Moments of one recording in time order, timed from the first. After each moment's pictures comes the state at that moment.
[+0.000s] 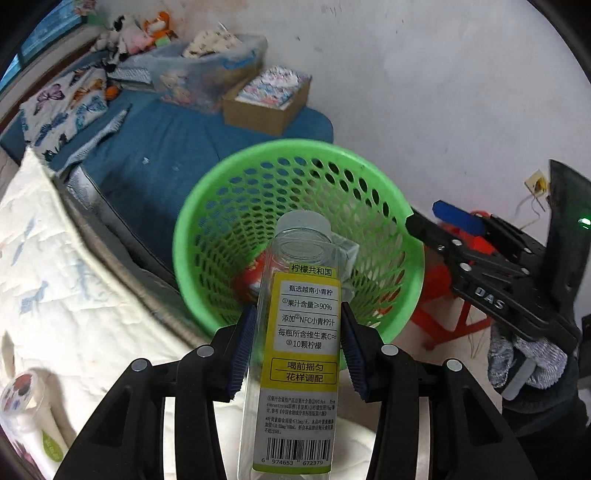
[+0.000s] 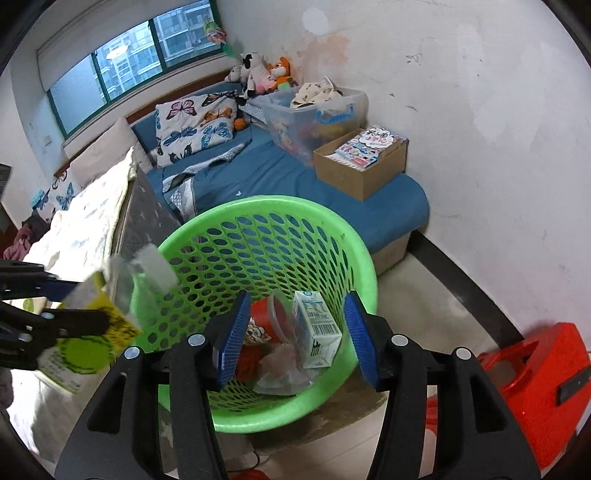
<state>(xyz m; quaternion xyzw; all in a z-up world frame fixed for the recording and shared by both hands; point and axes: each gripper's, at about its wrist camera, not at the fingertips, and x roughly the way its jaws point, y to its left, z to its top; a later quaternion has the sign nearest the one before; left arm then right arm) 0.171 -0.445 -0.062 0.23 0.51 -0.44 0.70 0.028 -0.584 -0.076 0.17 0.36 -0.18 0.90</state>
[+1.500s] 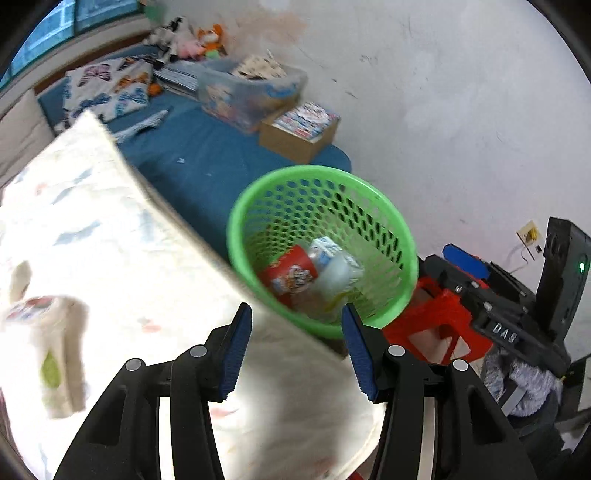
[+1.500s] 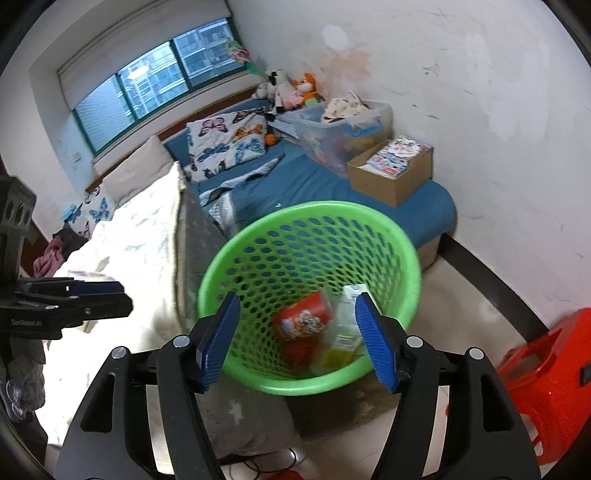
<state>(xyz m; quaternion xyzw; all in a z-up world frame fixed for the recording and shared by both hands) 0.162 -0.338 -0.023 0.12 0.48 -0.42 0.77 0.008 -0.527 -0.043 0.19 0.32 -0.12 0.92</state>
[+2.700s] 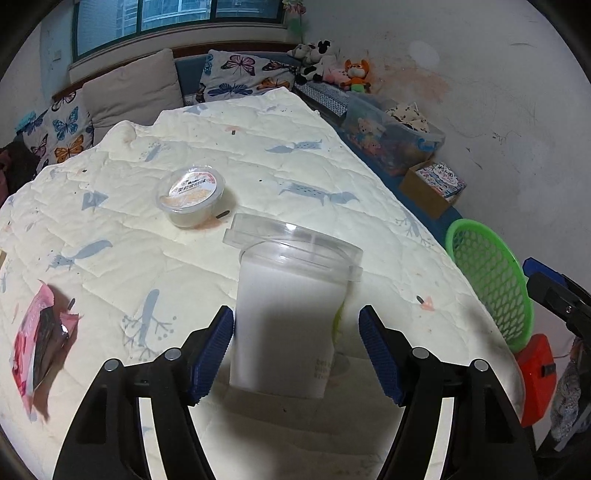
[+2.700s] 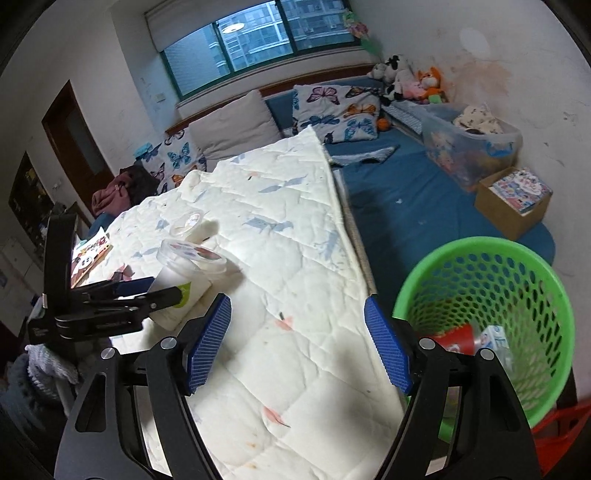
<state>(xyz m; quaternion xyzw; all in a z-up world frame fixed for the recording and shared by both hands) 0.251 -0.148 -0.068 0.04 0.45 -0.24 0.86 0.140 -0.380 -0.020 0.13 0.36 0.05 0.92</state>
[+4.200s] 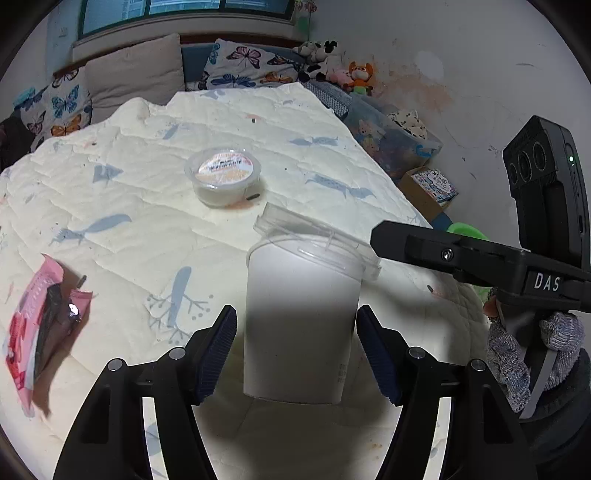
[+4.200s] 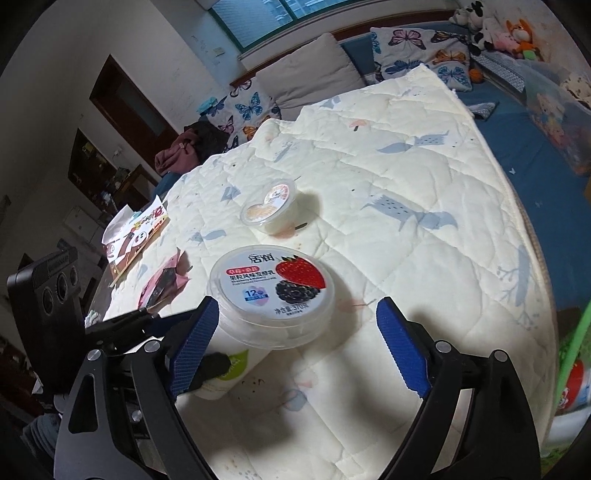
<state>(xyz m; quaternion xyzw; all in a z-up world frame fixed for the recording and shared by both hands) 0.256 -0.102 -0.077 -0.01 0.47 -0.26 0.84 0.258 -0.294 -0.053 0.16 0.43 0.22 0.86</state>
